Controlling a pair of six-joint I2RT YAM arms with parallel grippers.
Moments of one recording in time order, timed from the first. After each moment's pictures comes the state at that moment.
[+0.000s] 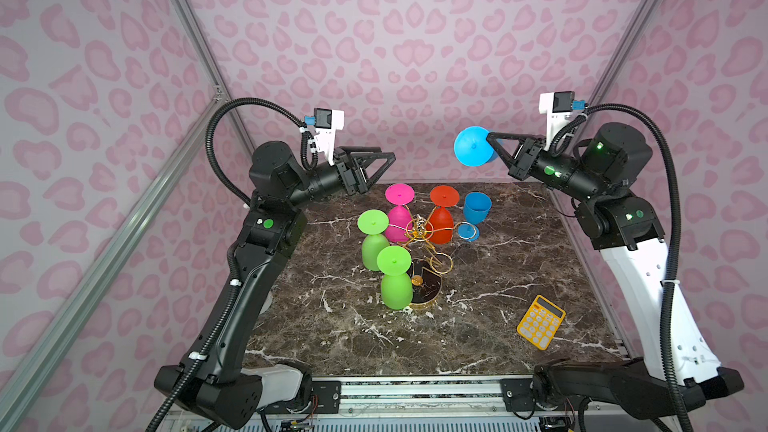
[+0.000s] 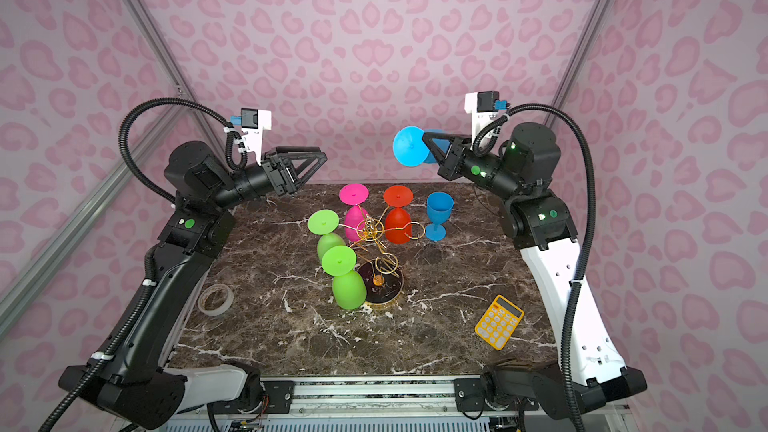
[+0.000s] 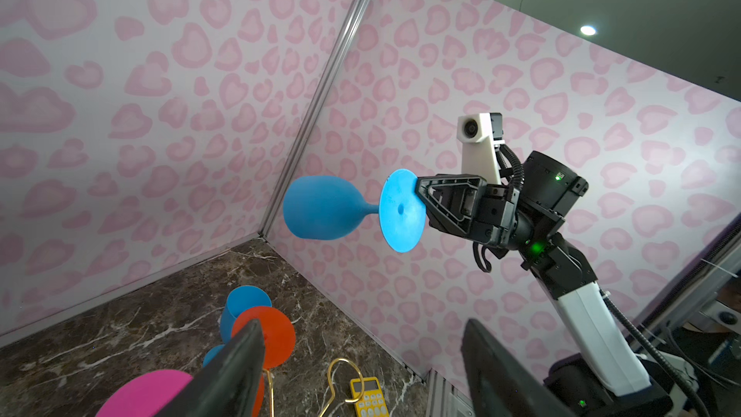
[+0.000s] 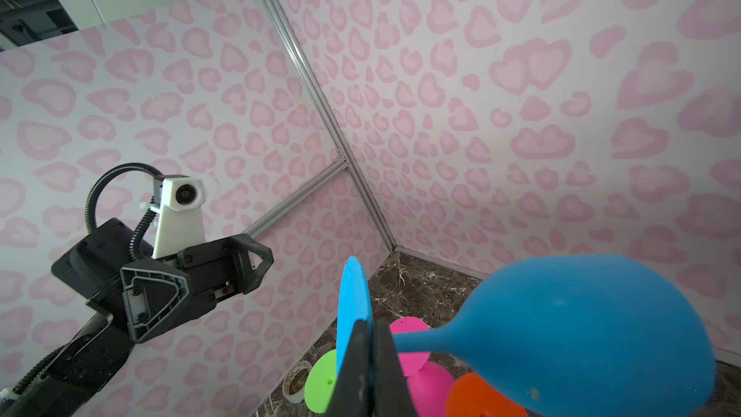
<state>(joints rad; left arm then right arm) -0.31 1.33 1.61 -0.11 0.84 -0.63 0.30 1.34 1.83 -0.44 -0.55 0.44</state>
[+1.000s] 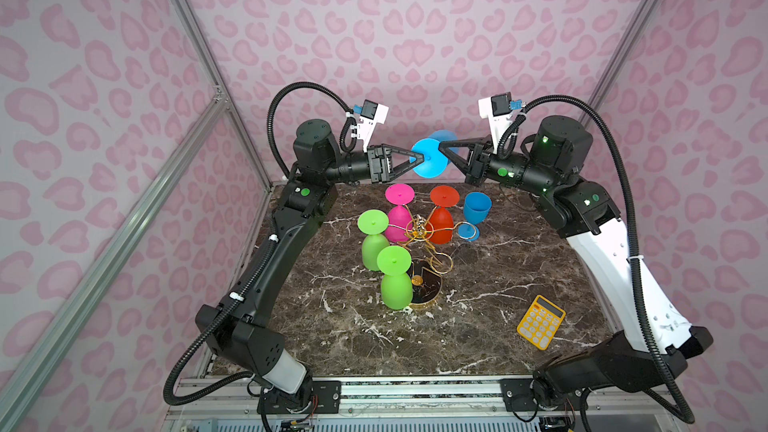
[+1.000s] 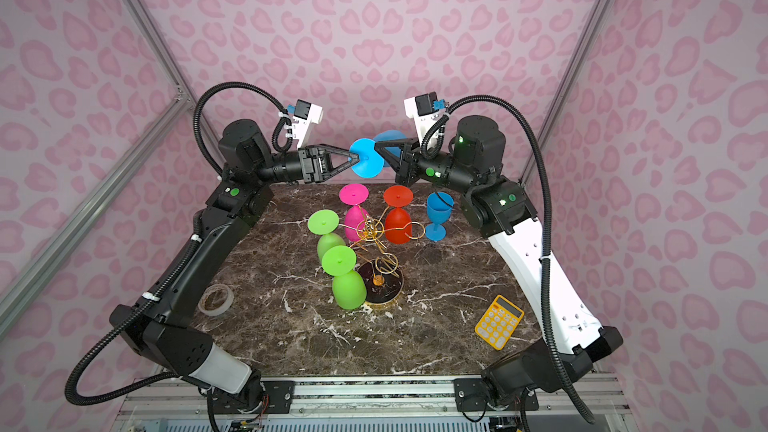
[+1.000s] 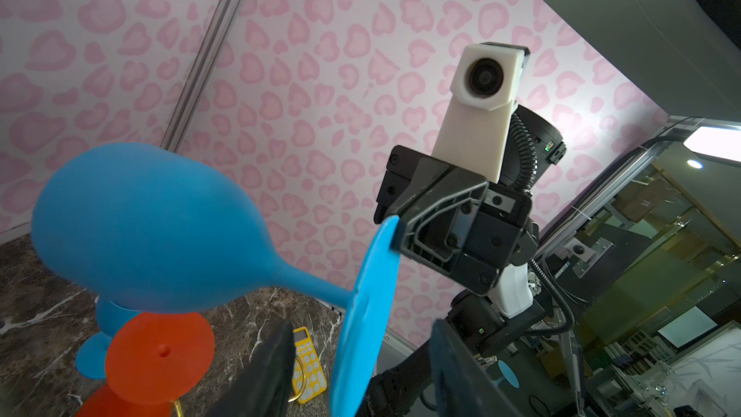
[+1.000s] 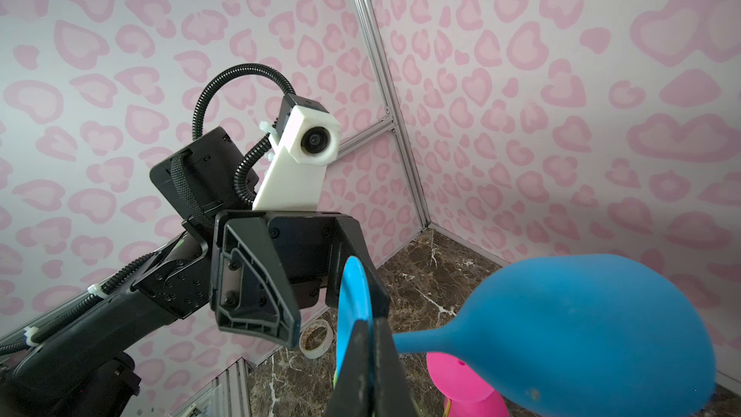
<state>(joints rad) -0.39 1.58 1.79 -0.07 1.08 -0.74 0.51 1.48 1.94 -0.48 -0.52 0.33</state>
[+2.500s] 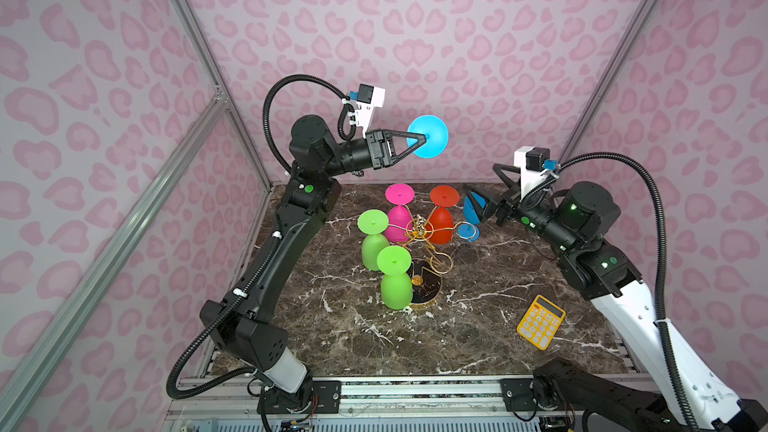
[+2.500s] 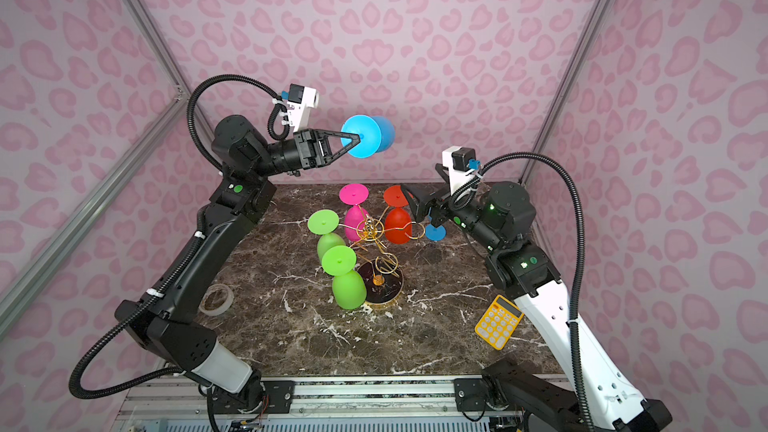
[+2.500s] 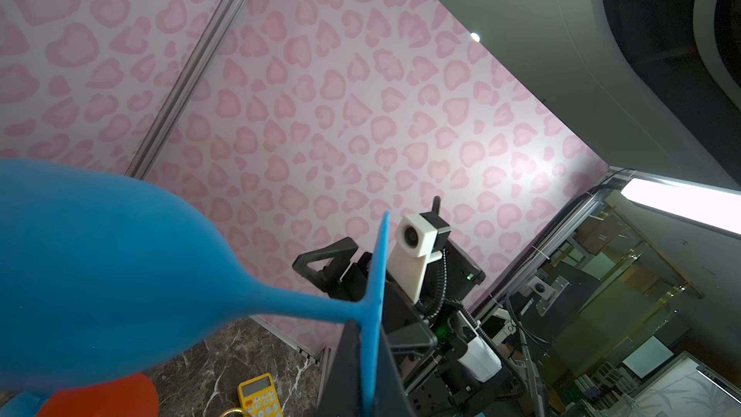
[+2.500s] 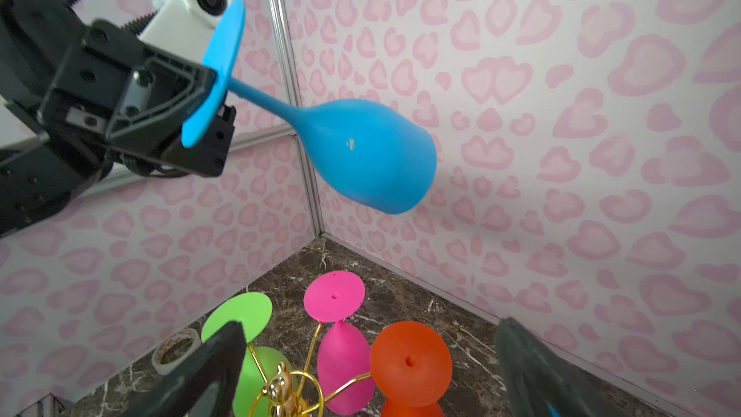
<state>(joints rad) -0.41 1.61 1.84 0.15 1.02 -1.01 0.45 1.06 1.26 -0.15 -0.26 0.07</state>
